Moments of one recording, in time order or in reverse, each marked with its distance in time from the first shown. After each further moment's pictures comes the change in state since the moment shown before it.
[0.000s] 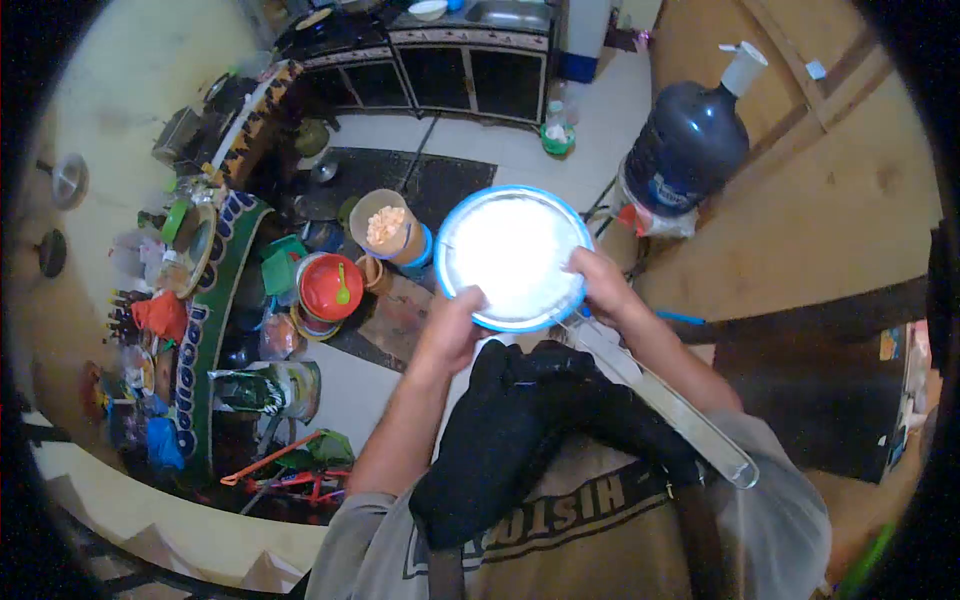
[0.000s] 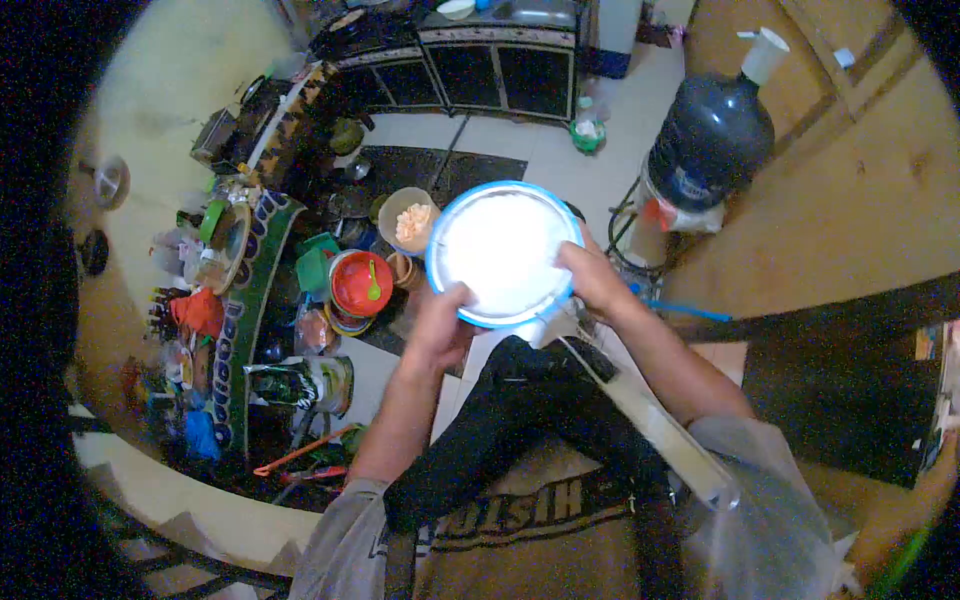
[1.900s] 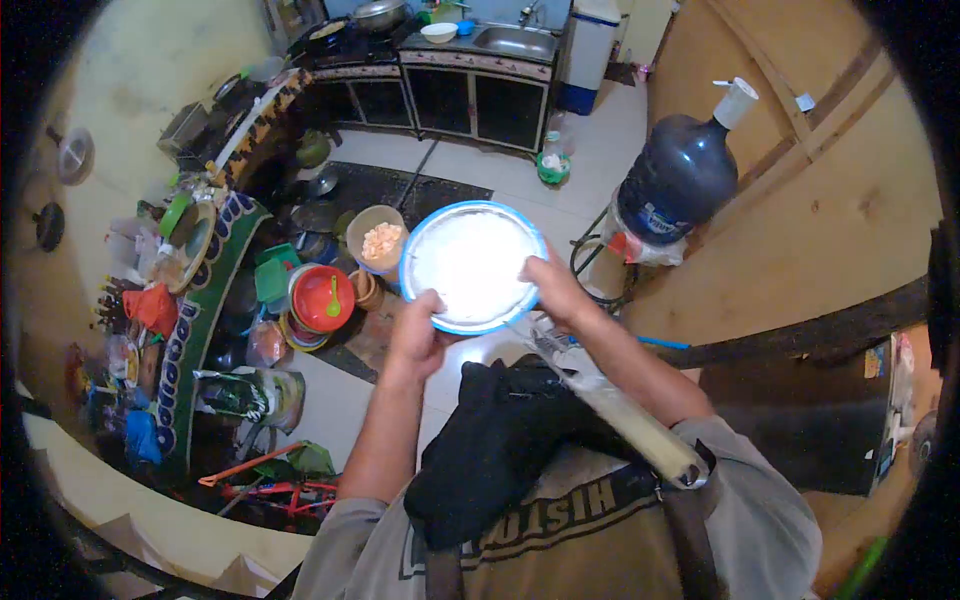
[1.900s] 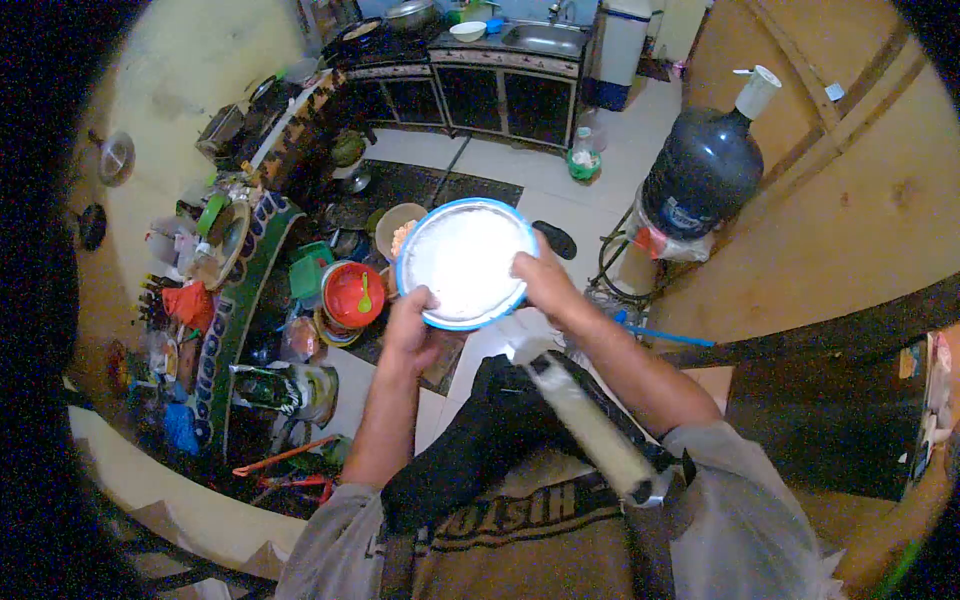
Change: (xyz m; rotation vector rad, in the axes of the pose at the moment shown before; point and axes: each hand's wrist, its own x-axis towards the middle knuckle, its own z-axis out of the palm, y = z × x) left_hand -0.003 0.015 -0.020 -0.219 -0.167 -0.079; right_hand 0.016 0.004 0.023 -0.273 -0.031 -0.045
